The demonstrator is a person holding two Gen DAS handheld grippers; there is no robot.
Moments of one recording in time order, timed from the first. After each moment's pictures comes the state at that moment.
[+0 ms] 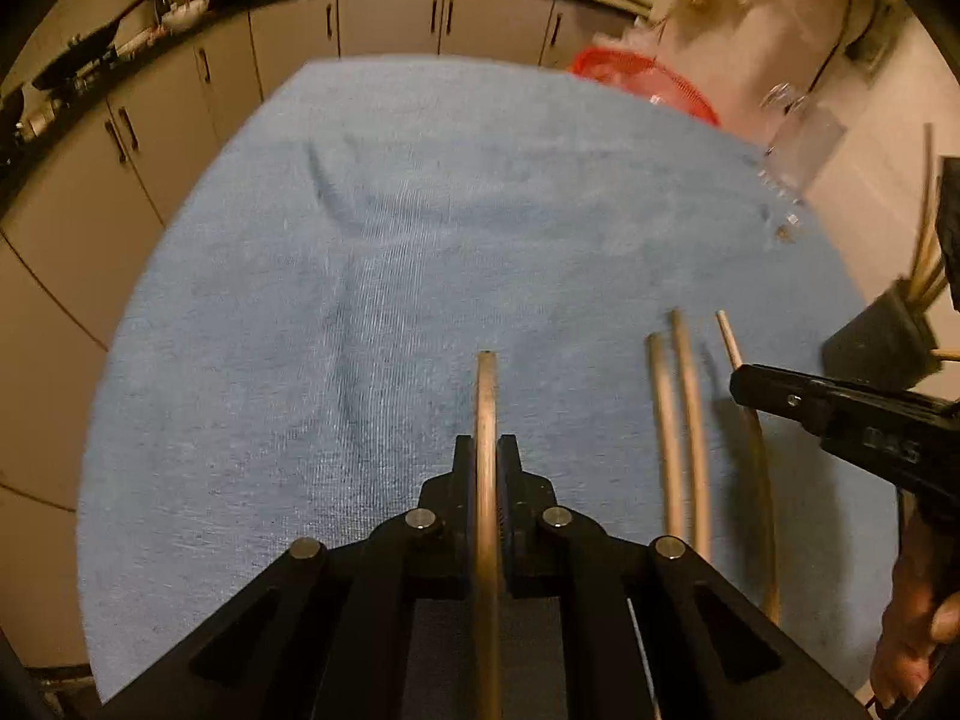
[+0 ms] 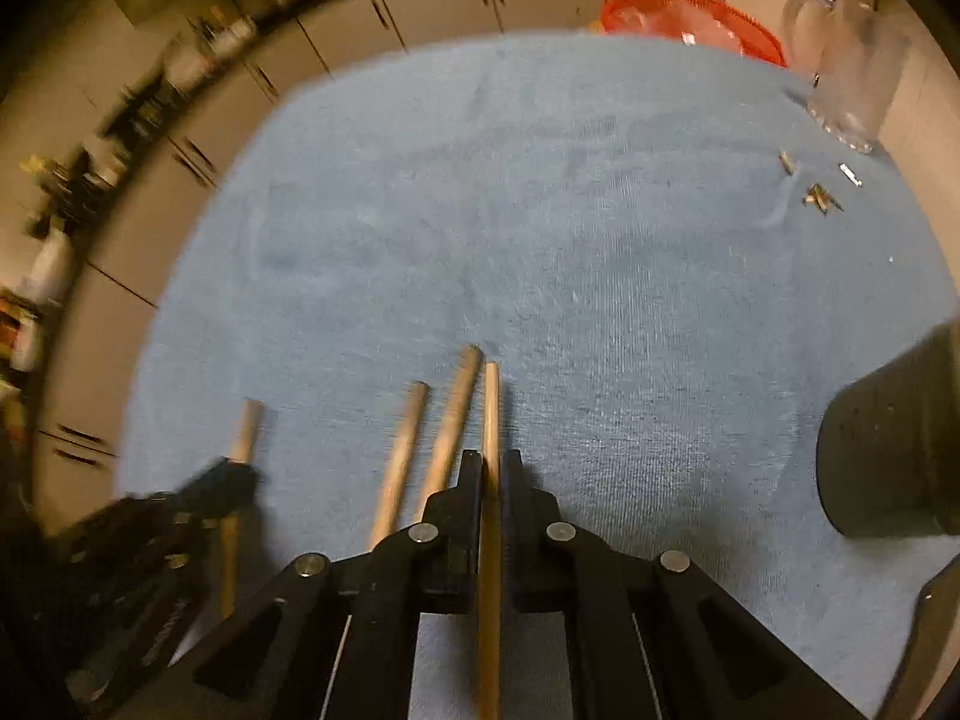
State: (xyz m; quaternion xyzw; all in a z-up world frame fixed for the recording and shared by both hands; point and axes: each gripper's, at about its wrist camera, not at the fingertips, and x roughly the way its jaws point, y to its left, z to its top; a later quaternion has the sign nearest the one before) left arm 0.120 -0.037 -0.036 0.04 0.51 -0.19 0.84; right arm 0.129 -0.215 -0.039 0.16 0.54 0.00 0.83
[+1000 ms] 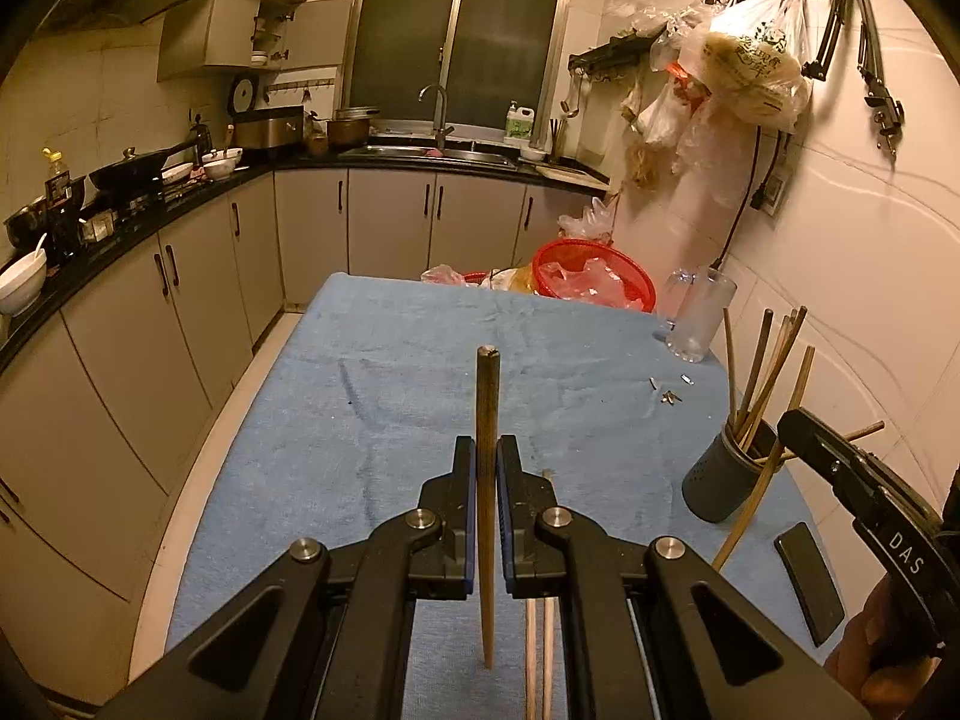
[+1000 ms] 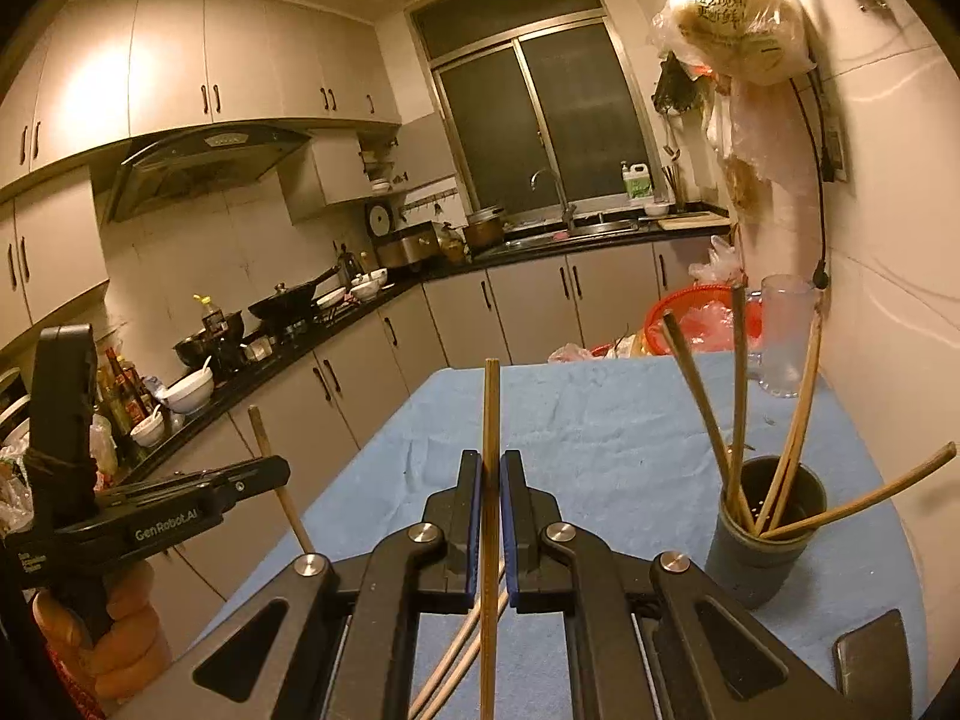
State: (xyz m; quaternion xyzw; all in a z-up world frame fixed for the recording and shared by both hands) left arm 0.026 -0.013 0.109 0.00 0.33 -0.20 0.92; right arm -0.043 -0.211 0.099 0.13 0.21 0.04 0.97
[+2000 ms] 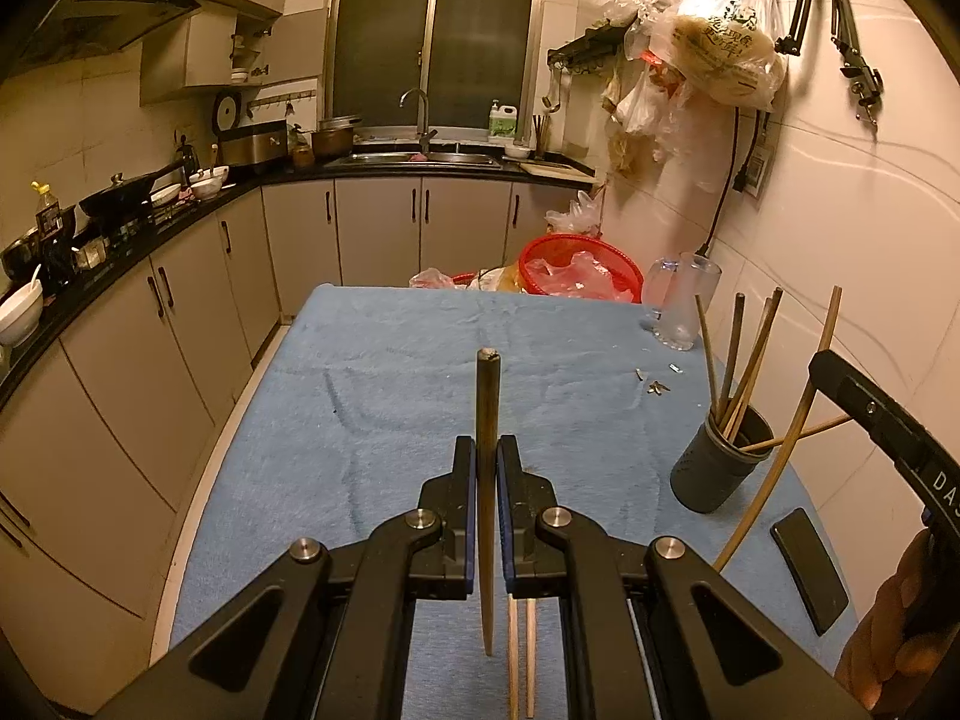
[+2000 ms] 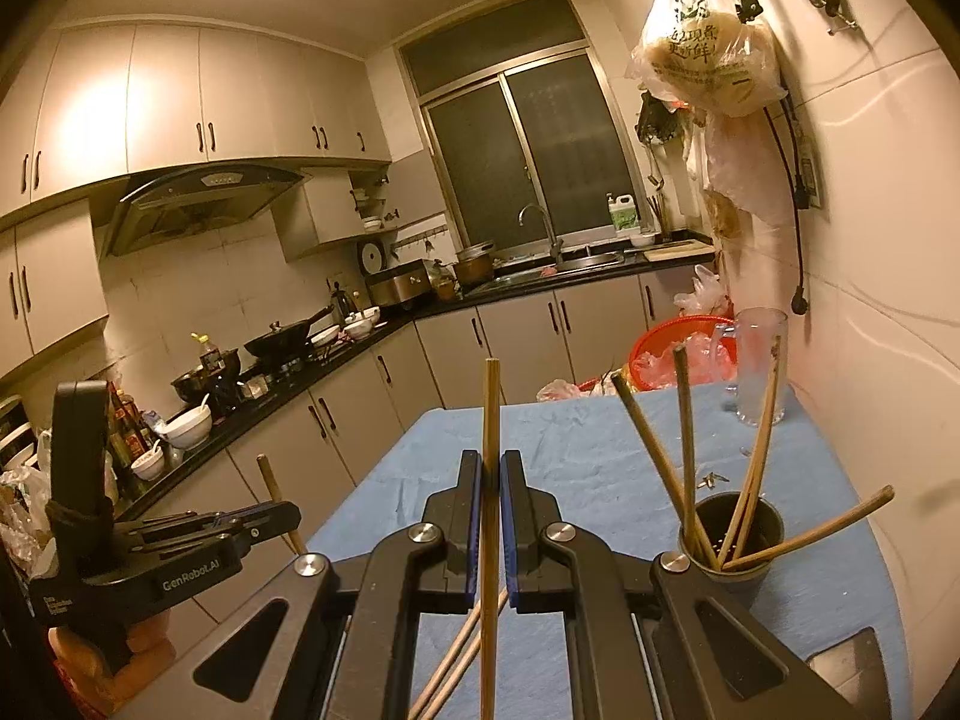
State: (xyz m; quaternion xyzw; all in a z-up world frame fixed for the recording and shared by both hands) left arm 0.015 -0.030 0.119 0.03 0.33 -0.21 0.92; right arm -0.065 -0.235 0.118 0.14 0.16 0.02 0.98
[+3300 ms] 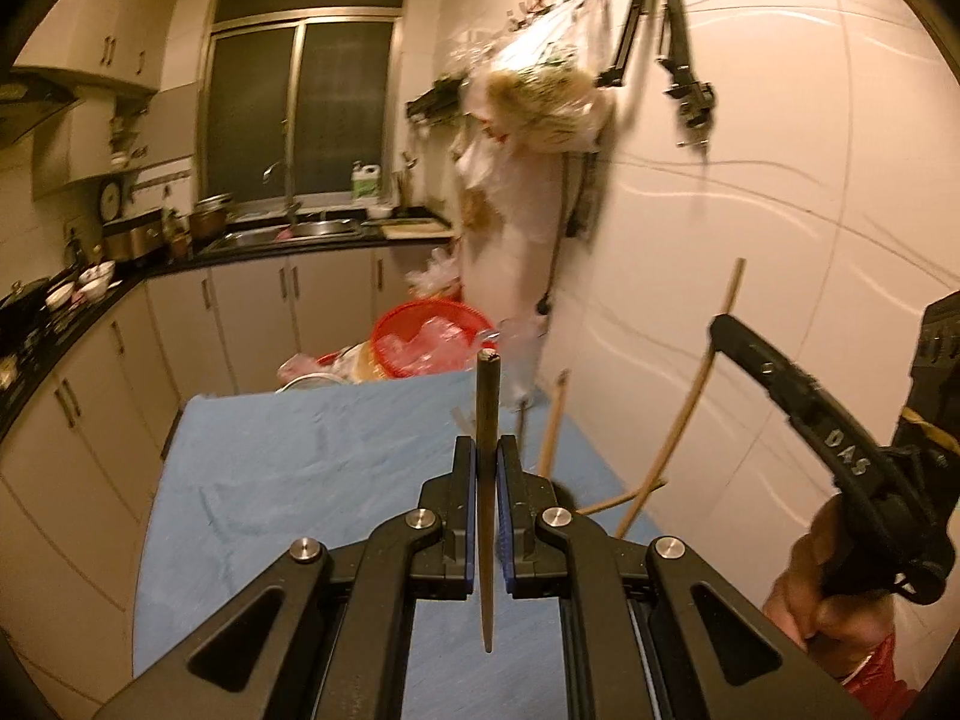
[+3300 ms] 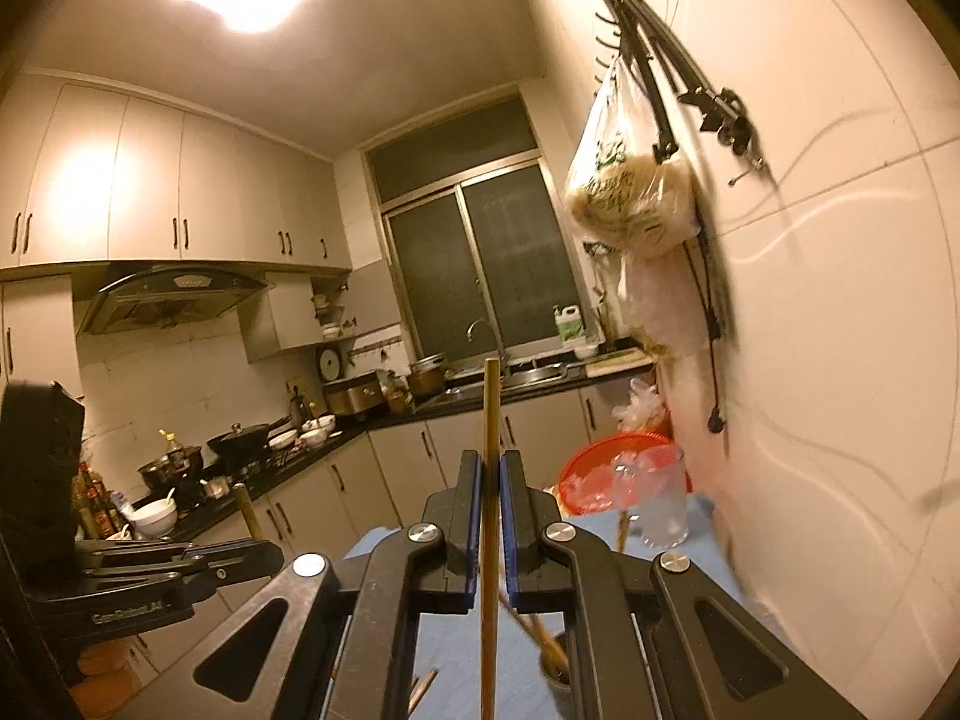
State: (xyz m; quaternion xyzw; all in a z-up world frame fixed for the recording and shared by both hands) left arm -0.046 -0.133 0.226 0.05 0.26 -0.35 0.90; right arm -0.131 -0.318 0.205 0.13 0.04 -0.05 0.99
